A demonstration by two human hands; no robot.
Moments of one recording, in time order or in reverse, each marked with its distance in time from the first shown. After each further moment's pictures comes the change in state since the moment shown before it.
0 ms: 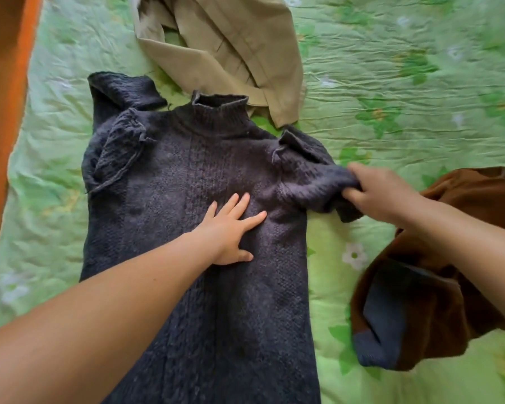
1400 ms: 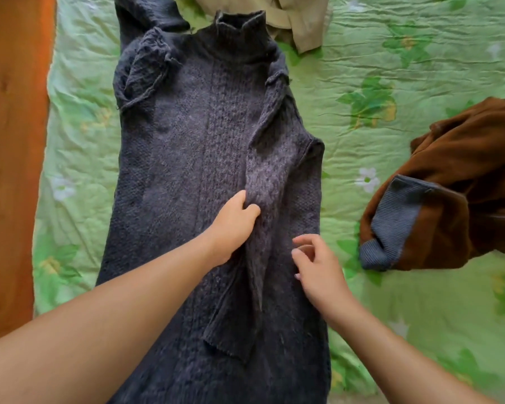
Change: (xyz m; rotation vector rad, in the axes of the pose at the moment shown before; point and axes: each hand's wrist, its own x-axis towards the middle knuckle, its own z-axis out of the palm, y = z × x) left_hand -0.116 0.079 0.079 -1.444 0.271 -0.409; right_hand -0.221 -0.154 0.151 0.977 -0.030 0.525
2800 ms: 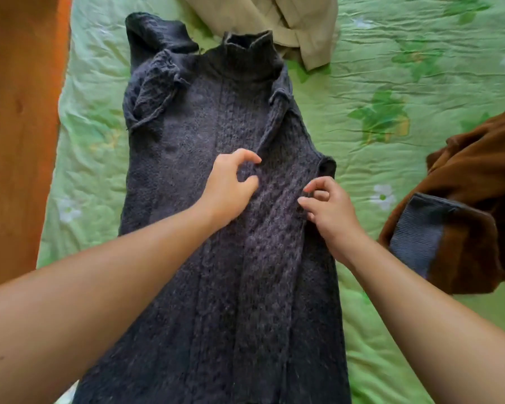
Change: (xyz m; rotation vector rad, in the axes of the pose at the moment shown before) left_hand 0.046 0.053 -0.049 0.410 0.192 0.413; right_hand 0.112 -0.055 -0.002 0.234 0.027 -0.151
